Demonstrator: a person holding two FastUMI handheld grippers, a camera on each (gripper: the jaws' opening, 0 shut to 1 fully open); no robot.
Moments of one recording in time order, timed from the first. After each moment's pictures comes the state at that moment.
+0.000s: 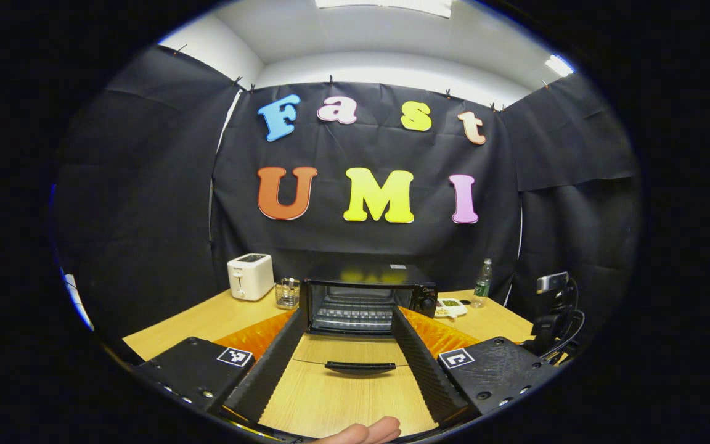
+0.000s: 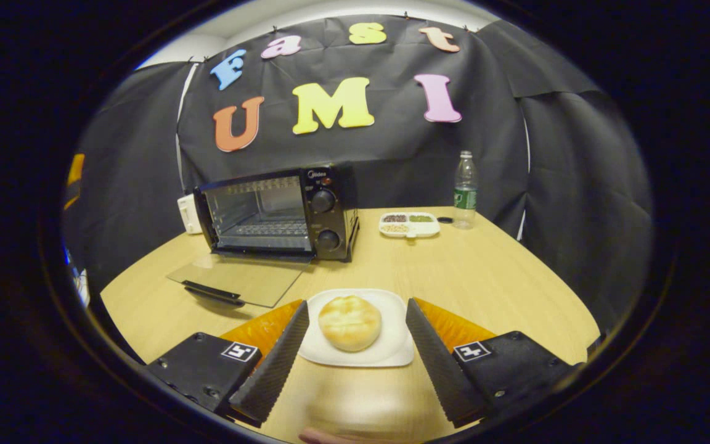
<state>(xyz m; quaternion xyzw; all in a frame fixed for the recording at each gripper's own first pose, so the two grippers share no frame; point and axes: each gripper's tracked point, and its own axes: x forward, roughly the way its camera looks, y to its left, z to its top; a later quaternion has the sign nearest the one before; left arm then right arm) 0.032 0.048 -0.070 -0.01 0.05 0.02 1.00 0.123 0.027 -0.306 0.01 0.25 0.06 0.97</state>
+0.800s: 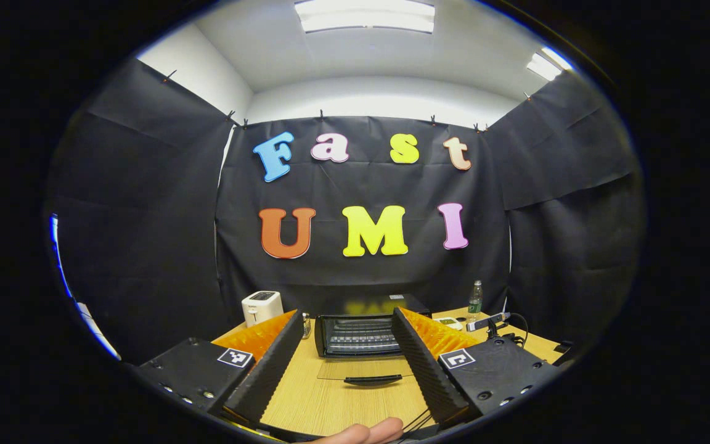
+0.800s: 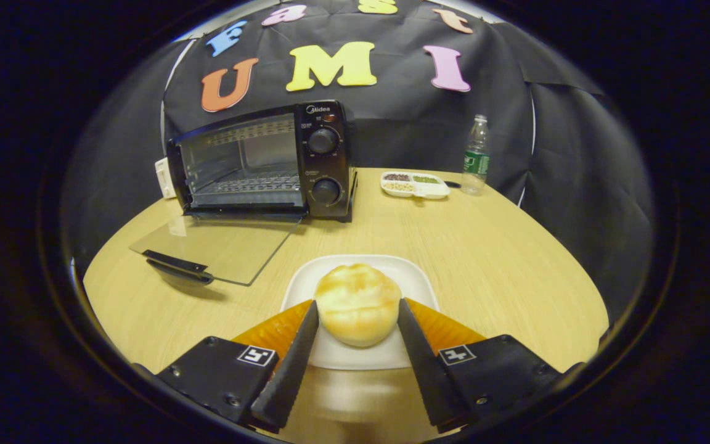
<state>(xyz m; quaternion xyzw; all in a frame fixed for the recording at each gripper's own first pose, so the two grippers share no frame) -0.023 0.061 0.006 0.02 0.00 0.01 1.00 0.139 0.043 -0.354 0.00 0.31 0.03 0.95</state>
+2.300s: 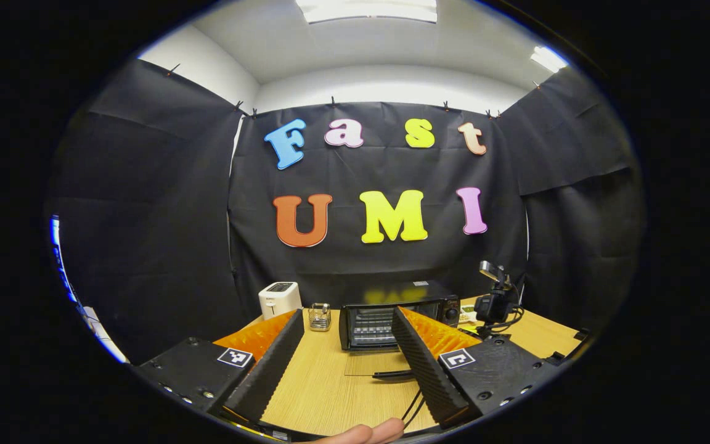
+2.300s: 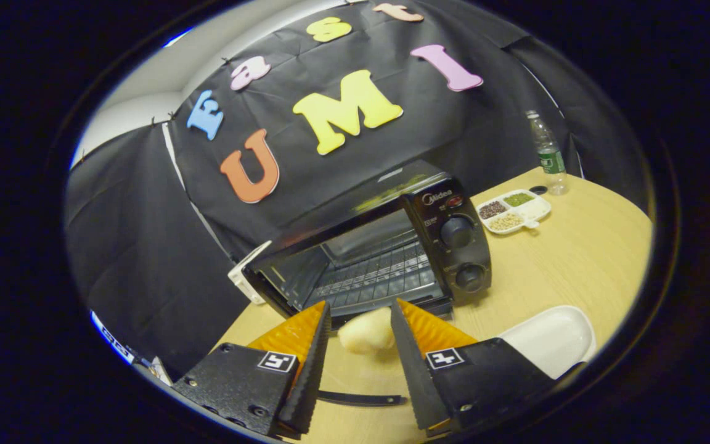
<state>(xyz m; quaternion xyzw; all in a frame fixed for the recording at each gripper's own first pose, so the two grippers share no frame) 0.005 0.111 -0.026 0.03 0.03 0.03 1.00 0.235 0.209 -0.251 0.21 0.23 0.14 0.94</state>
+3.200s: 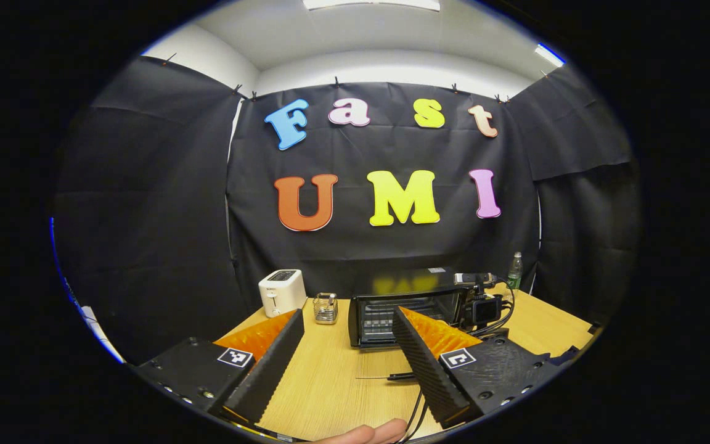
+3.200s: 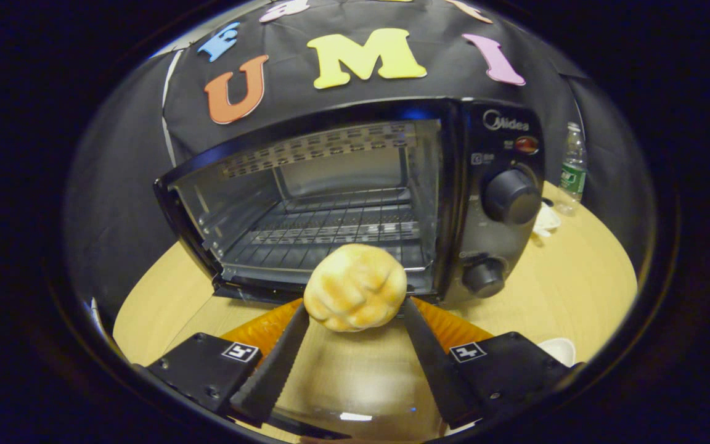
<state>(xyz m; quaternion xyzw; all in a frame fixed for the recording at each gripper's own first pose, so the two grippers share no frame) 0.072 0.135 -0.059 0.03 0.07 0.04 1.00 0.288 0.205 -0.351 0.06 0.32 0.10 0.94</state>
